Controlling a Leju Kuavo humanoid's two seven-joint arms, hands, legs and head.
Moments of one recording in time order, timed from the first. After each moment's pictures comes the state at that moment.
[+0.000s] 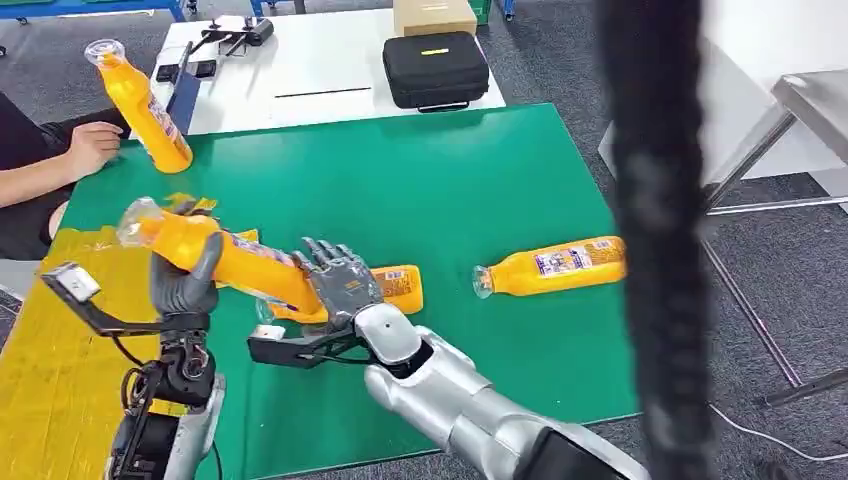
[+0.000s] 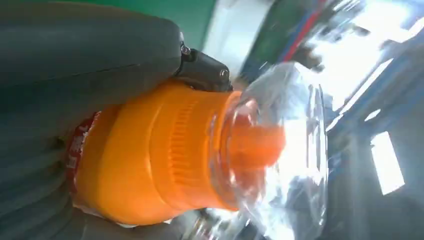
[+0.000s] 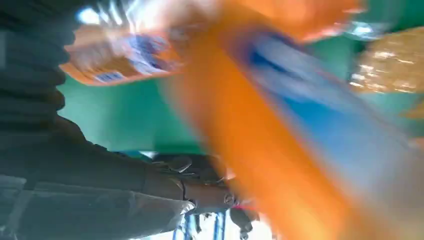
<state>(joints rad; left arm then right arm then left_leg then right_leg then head) -0.27 -0.08 -0.06 -1.36 0.47 0.01 -0.42 -0.62 0.29 0.88 -0.74 1.05 -0.30 0.20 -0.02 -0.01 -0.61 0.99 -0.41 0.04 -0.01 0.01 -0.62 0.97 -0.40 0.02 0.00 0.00</state>
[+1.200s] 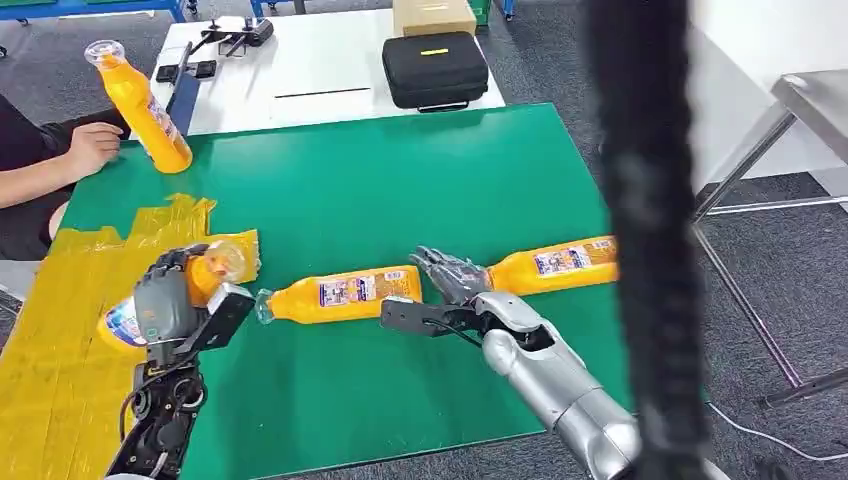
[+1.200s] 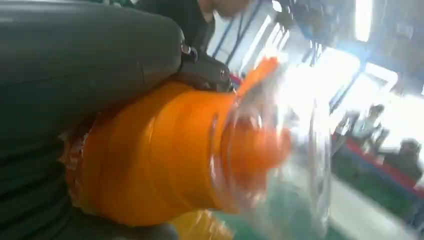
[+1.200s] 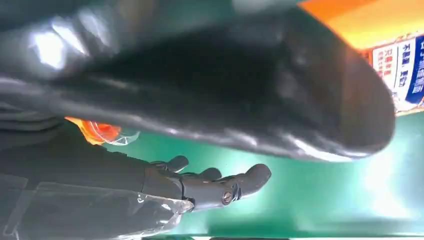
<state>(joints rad) -0.36 -0.04 -0.01 -0.90 -0.97 0.70 -0.45 -0.51 -0.04 0.66 -1.00 0.80 0.01 0.04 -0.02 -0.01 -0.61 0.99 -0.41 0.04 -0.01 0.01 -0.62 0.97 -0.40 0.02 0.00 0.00</state>
